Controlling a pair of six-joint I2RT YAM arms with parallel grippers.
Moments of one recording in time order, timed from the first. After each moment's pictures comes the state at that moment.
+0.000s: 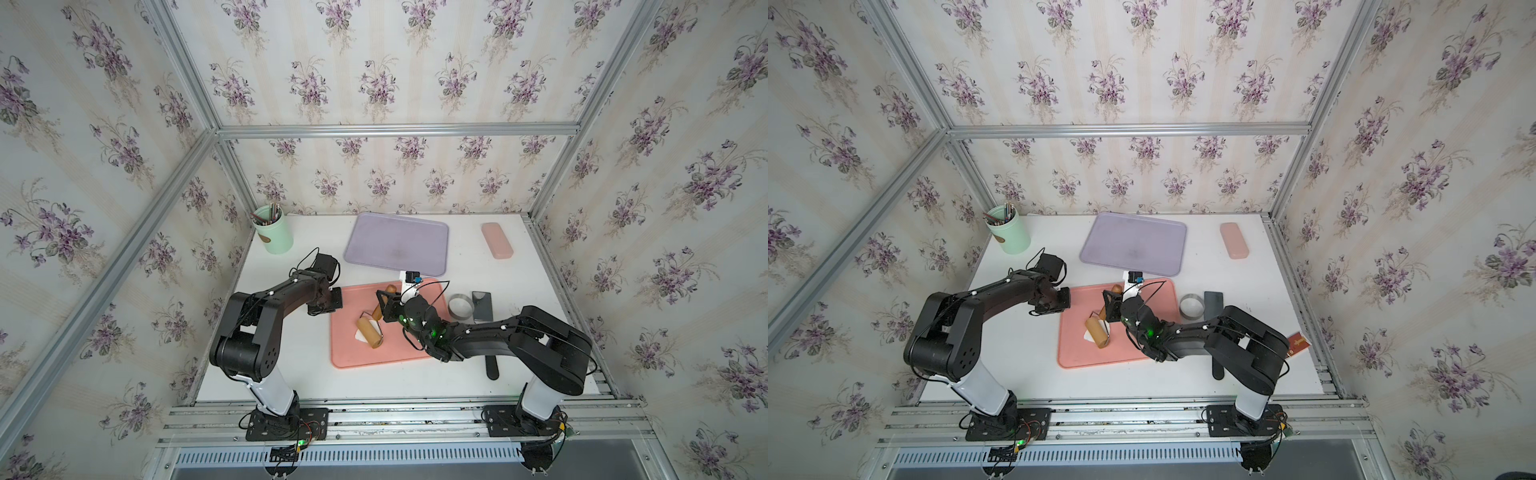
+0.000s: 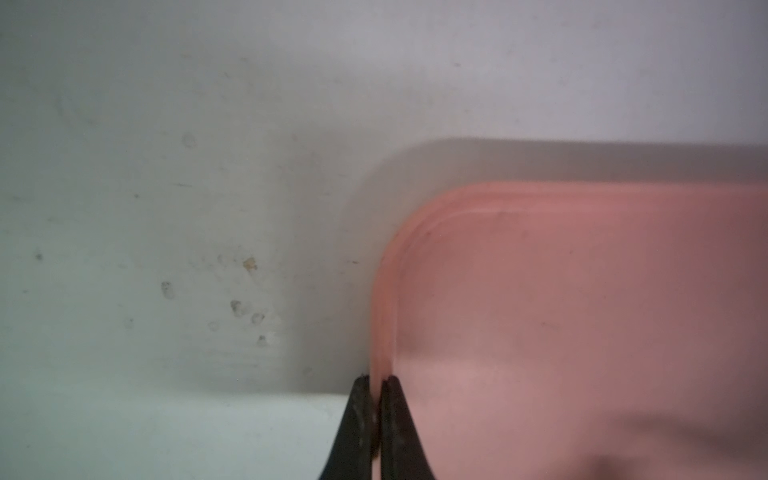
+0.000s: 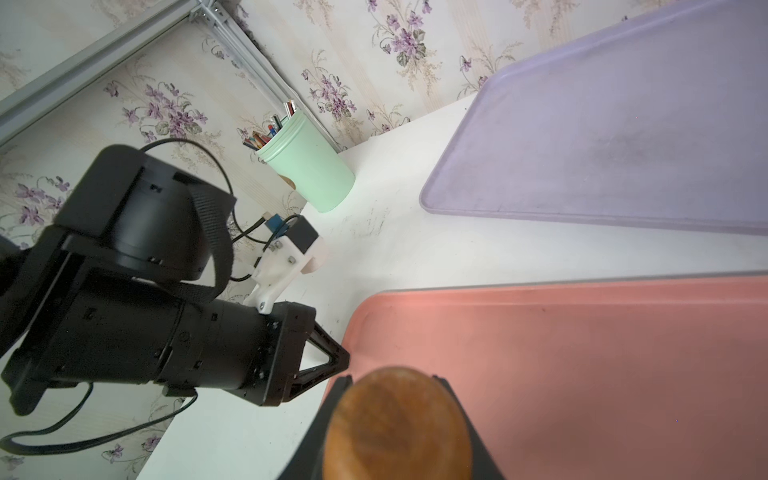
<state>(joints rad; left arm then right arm) -0.22 1.70 0.96 -0.57 -0.01 -0.38 0.99 1.72 0.69 0.72 0.30 0.75</state>
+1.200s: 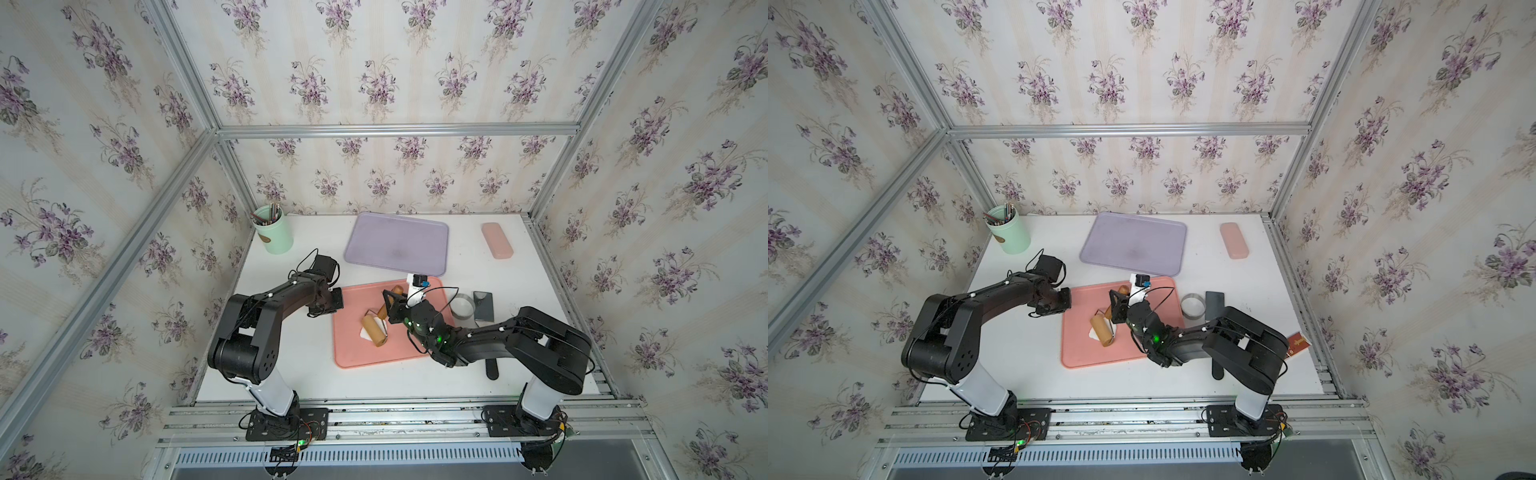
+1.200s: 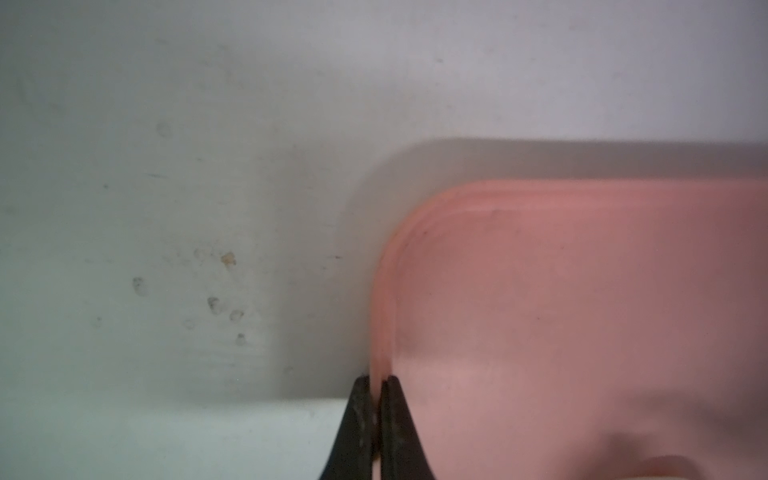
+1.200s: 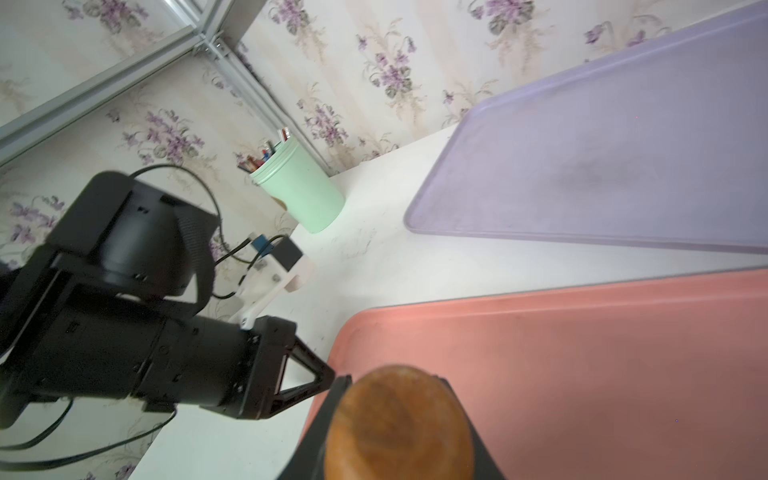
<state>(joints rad) -0.21 1.69 0.94 -0.54 0.02 -0.39 0.98 1.72 0.61 0.85 0.38 0.71</state>
